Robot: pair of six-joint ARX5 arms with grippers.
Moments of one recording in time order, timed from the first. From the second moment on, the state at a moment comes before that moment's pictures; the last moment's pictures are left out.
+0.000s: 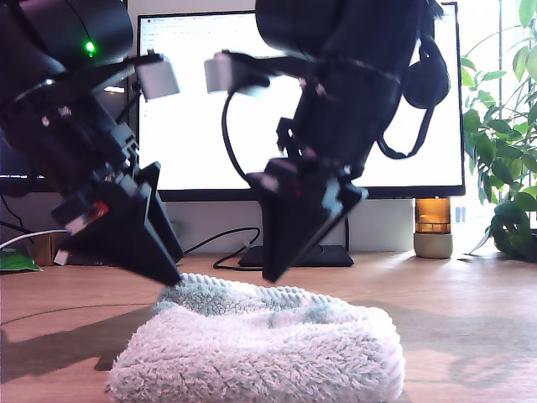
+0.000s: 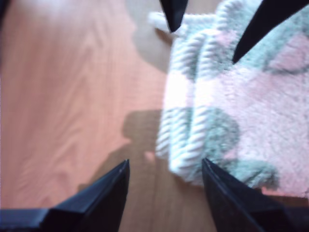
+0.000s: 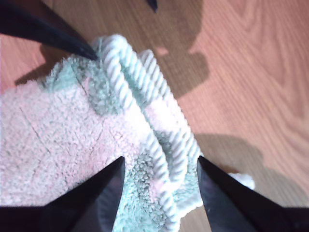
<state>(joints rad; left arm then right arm) -0.63 1.38 0.73 -0.23 0.19 0.72 0.82 1.63 1.08 -0.56 -0.02 -0.37</state>
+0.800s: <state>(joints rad) -0.63 0.97 0.73 -0.38 0.27 0.30 0.82 1.51 1.12 -0.58 -0.09 -0.17</state>
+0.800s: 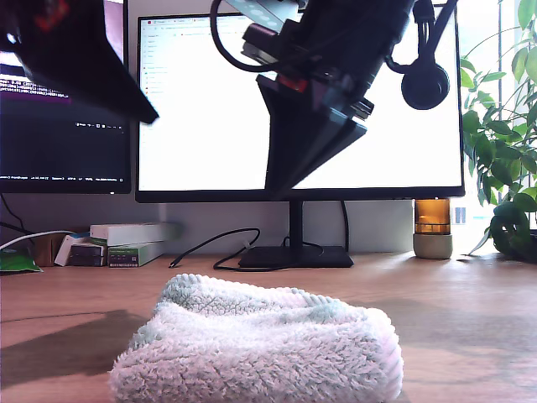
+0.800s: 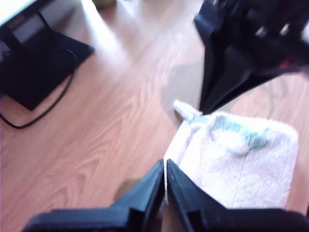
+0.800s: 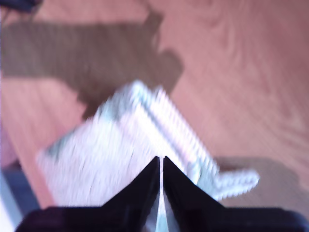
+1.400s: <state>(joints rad) -0.61 0.72 0.40 -0.09 0.28 0.10 0.83 1.03 0.57 -0.03 0.05 -0.03</state>
